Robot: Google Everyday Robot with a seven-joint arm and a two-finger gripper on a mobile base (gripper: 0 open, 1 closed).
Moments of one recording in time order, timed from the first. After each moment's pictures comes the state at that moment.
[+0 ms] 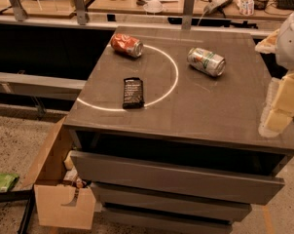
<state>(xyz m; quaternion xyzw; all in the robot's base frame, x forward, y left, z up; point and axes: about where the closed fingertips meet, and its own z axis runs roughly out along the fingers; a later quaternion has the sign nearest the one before) 0.438 -0.216 0.980 -0.60 0.78 -0.04 0.17</state>
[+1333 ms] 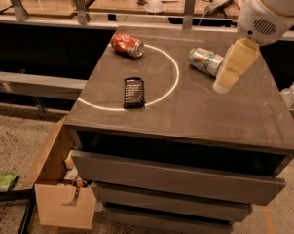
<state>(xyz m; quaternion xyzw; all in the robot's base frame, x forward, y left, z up) 0.537 -0.194 0.980 -0.51 0.84 -0.03 0.20</state>
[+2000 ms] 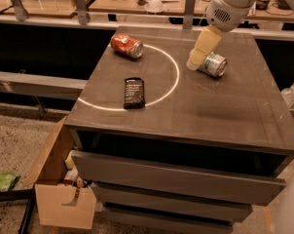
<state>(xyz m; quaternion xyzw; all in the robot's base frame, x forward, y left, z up) 0.645 -0.171 0.955 -0.46 0.87 -0.02 0.19</state>
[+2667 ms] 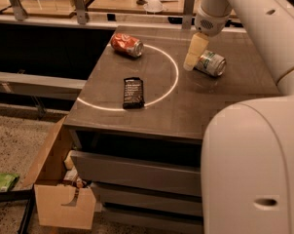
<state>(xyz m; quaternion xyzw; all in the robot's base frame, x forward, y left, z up) 0.730 -0.184 0.899 -0.48 0.86 -0.06 0.15</state>
